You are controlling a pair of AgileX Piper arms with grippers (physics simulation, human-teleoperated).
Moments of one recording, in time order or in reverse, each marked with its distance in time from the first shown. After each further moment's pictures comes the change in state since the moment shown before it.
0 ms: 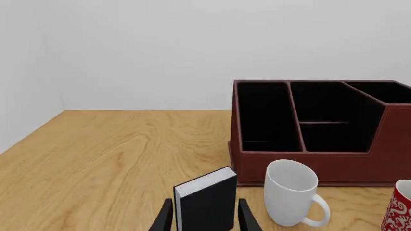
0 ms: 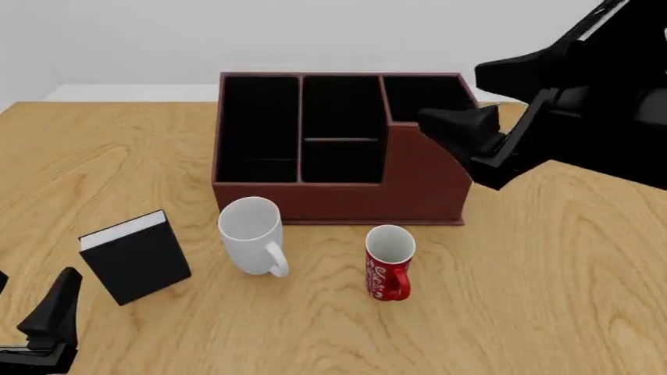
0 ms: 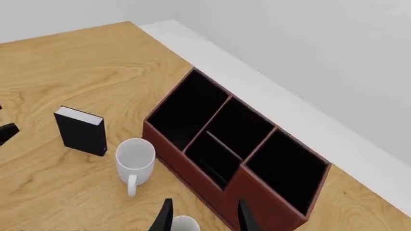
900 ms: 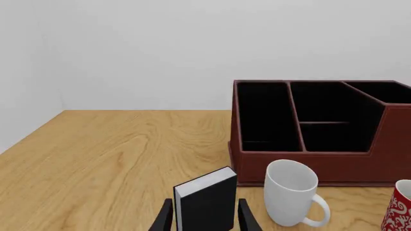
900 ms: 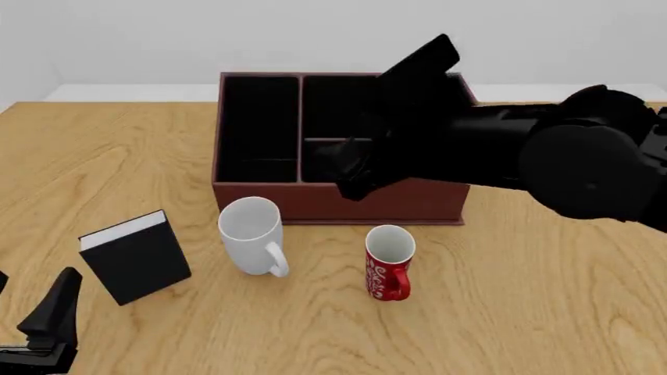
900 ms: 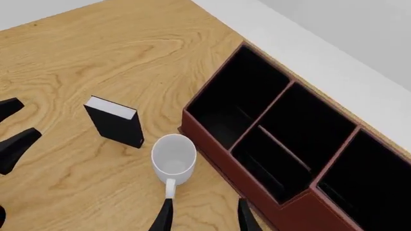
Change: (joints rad) left arm 0.000 0.000 0.000 0.000 0.000; right arm 0.138 0.351 -0.108 -0.057 0.129
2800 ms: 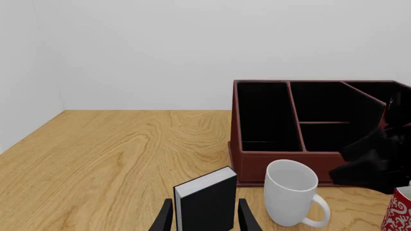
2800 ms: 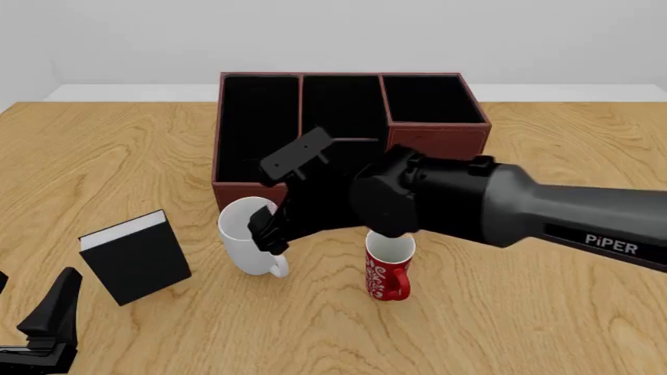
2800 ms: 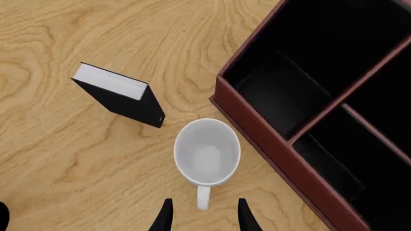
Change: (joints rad) left arm 0.000 0.000 0.000 0.000 0.000; right arm 0.100 0.420 -0.134 -0.015 0.132
